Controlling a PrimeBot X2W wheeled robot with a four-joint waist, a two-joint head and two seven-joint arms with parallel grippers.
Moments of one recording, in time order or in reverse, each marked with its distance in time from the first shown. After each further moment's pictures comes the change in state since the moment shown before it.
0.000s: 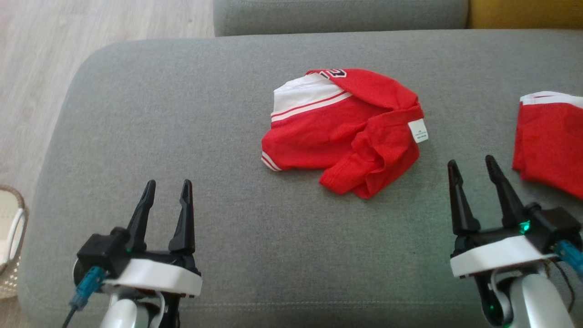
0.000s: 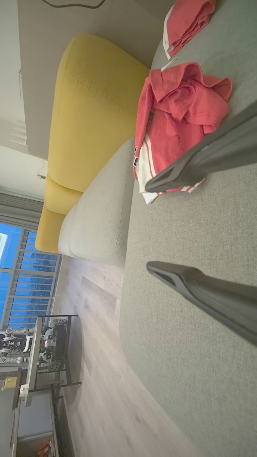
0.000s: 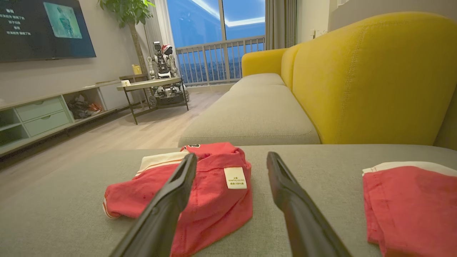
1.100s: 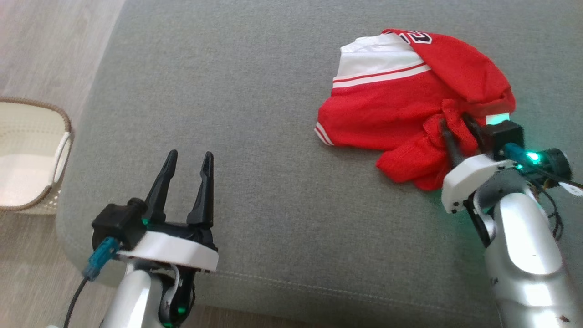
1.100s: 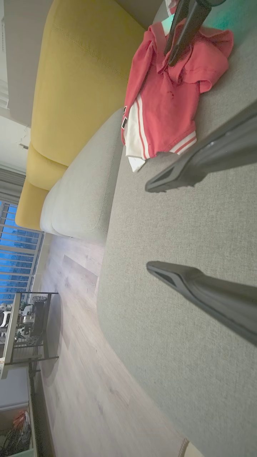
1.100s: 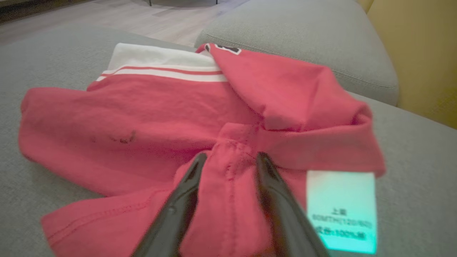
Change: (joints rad) left arm -0.116 -0.001 -0.075 0.029 -0.042 -0.017 0.000; right arm -0.410 -0.004 -0.054 0.451 -0.340 0.000 0.170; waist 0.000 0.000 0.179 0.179
